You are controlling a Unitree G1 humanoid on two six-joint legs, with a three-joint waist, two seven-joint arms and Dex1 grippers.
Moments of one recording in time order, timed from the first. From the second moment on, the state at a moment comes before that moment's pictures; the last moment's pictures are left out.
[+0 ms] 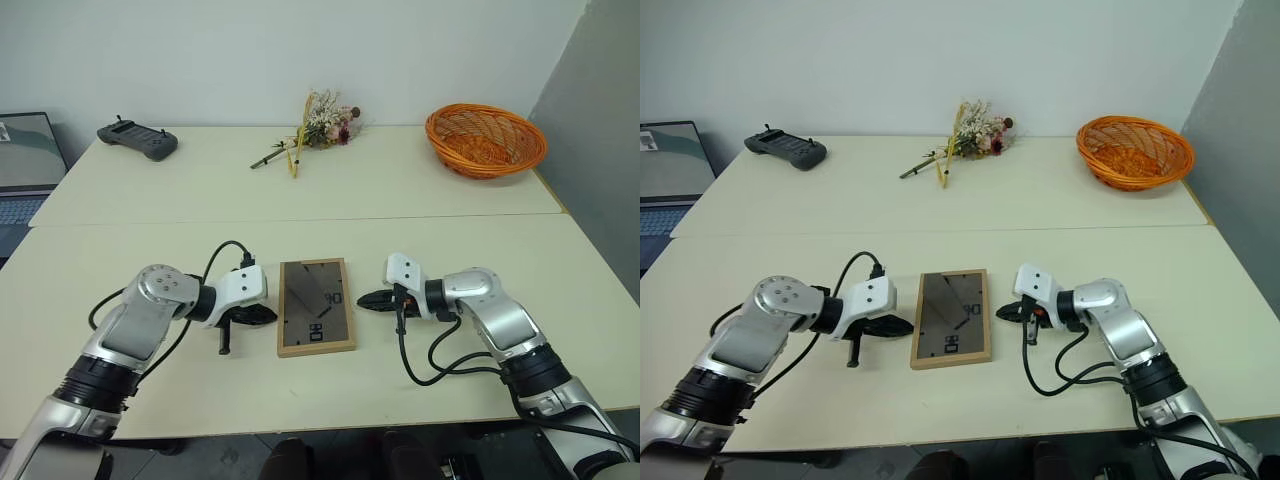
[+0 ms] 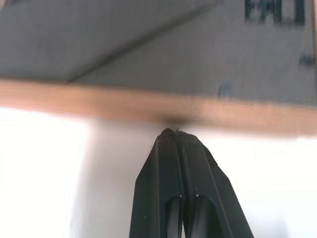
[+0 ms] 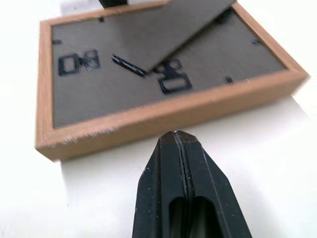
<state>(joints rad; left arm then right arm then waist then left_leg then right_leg) -0.42 0.86 -0.21 0.04 -0.01 0.33 -1.28 -0.55 -0.46 0.30 0.09 0.05 0.36 1.11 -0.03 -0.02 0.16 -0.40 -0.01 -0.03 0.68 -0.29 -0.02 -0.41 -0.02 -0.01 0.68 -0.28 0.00</state>
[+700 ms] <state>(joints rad) -0.40 0.93 0.06 0.09 -0.65 1.32 -1.31 -0.61 -0.53 0.26 0.26 0.03 0.05 1.10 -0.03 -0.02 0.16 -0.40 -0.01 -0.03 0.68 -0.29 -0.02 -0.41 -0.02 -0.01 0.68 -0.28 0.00</state>
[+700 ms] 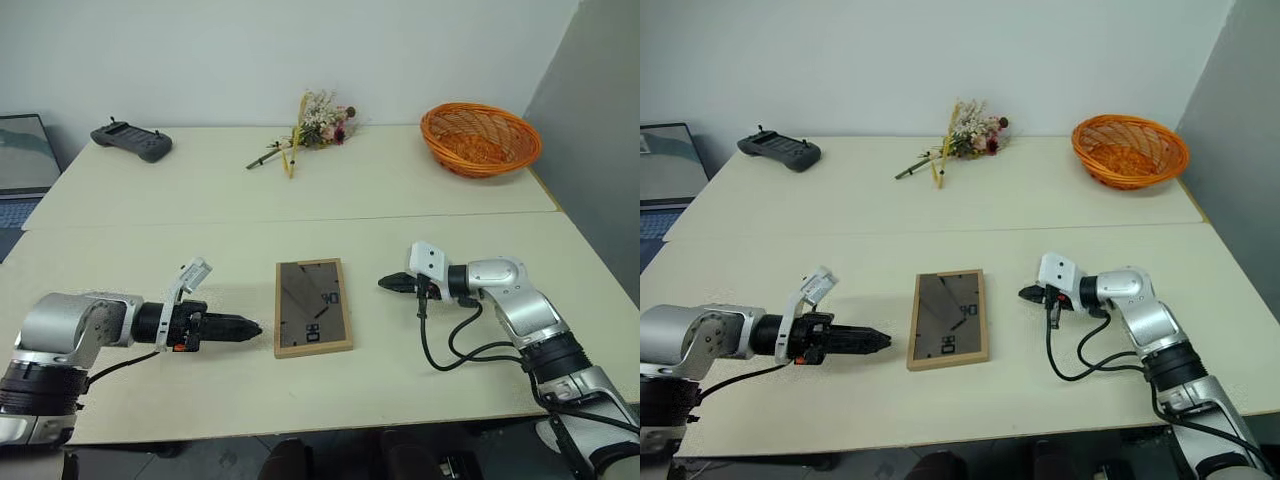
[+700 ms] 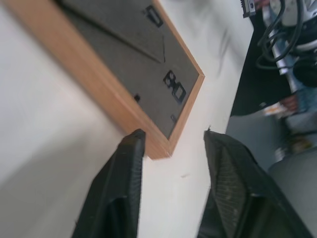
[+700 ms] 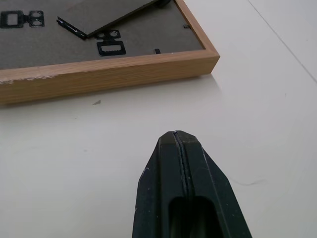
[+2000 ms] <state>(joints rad) -0.42 0.65 0.05 0.25 -0.73 1.33 -1.13 -0.53 -0.48 0.35 0.26 -0.04 0.00 1.03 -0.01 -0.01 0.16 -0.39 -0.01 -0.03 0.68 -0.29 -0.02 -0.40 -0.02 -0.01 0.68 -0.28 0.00</state>
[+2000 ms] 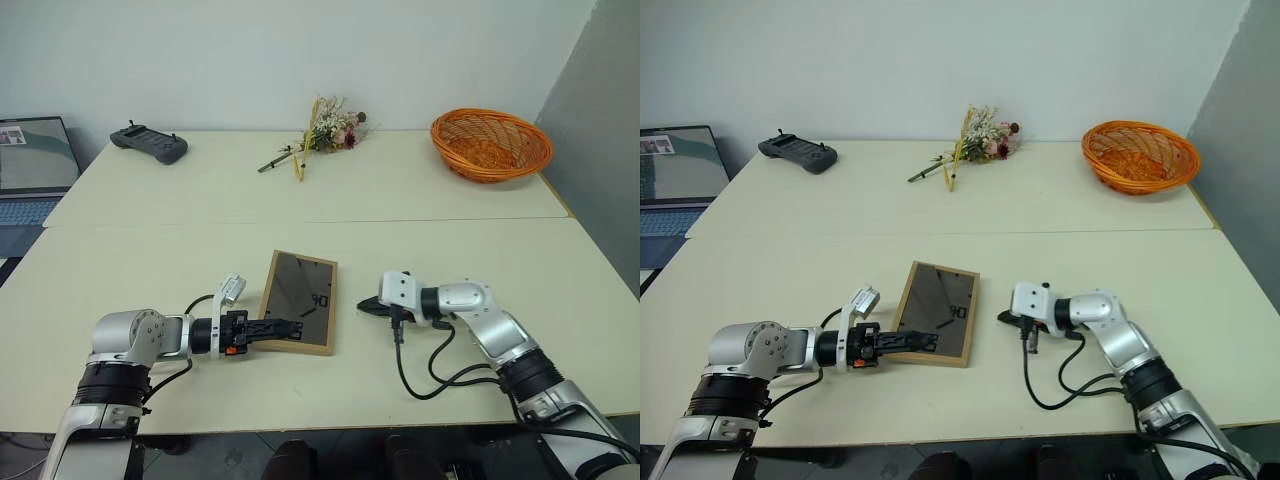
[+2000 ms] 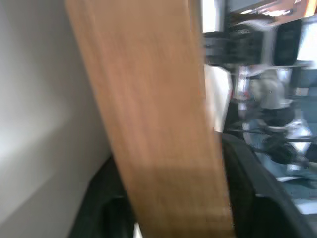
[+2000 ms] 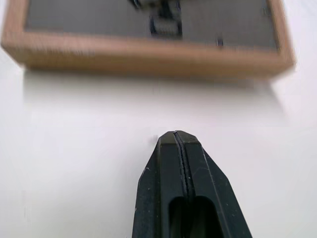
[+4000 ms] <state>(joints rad) -0.37 0.47 0.23 -0.06 -1.23 1.43 -0.51 -0.73 -0.52 0.09 -0.19 0.76 1.04 0.98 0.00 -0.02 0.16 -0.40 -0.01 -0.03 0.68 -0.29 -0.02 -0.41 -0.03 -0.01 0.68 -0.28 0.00</state>
